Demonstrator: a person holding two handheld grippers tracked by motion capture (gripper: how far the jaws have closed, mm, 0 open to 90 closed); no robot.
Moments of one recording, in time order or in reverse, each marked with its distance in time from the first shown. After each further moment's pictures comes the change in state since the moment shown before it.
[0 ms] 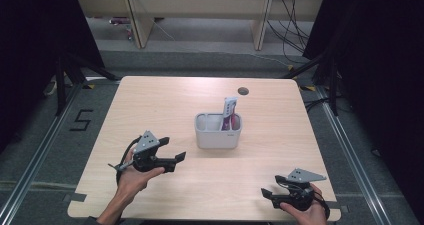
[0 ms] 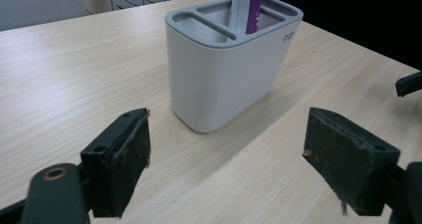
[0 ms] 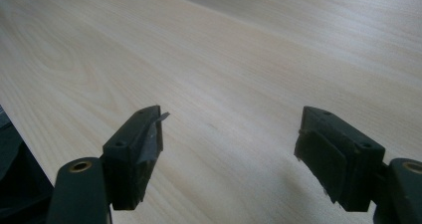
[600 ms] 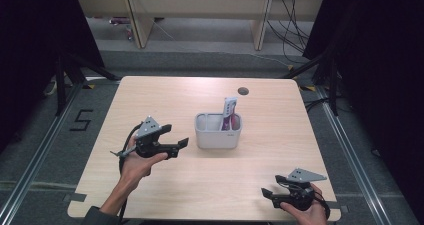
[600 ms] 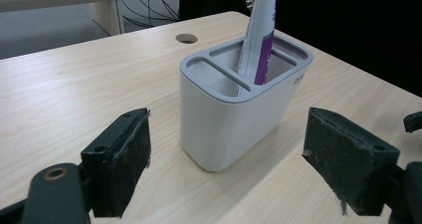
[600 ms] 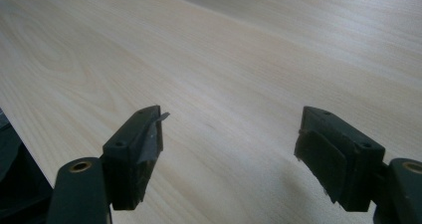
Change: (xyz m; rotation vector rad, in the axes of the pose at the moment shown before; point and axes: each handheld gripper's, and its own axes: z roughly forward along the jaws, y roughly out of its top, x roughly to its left) left arm 0.008 0.033 0.010 -0.031 0.014 -0.011; right arm -0.001 0.000 0.000 -0.001 0.000 0.001
